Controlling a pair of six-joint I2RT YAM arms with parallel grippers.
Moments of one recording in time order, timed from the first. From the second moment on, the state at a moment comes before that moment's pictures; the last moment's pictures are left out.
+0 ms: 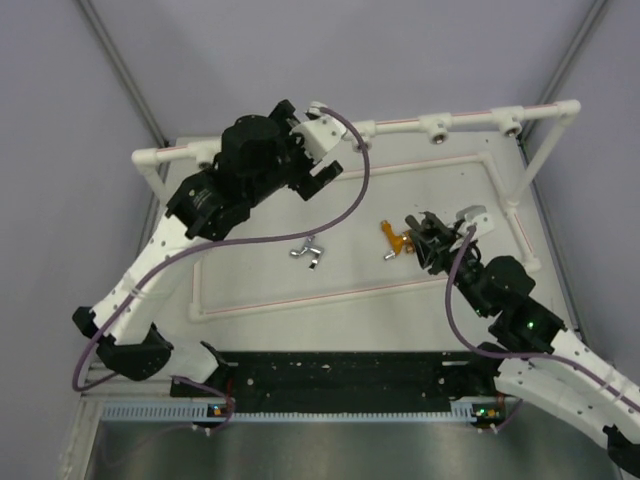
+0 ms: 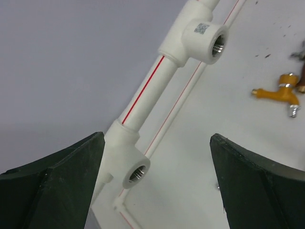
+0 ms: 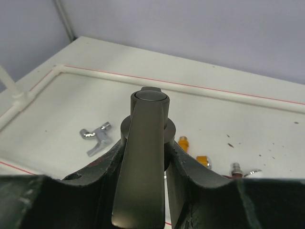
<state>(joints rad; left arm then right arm) -0.77 1.39 1.86 -0.72 -0.16 0.43 0.83 0.52 0.63 -0.06 0.30 0.06</state>
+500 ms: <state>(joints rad) -0.55 1.59 1.96 -0.74 0.11 0.80 0.58 0.68 0.83 -0.14 0.46 0.03</state>
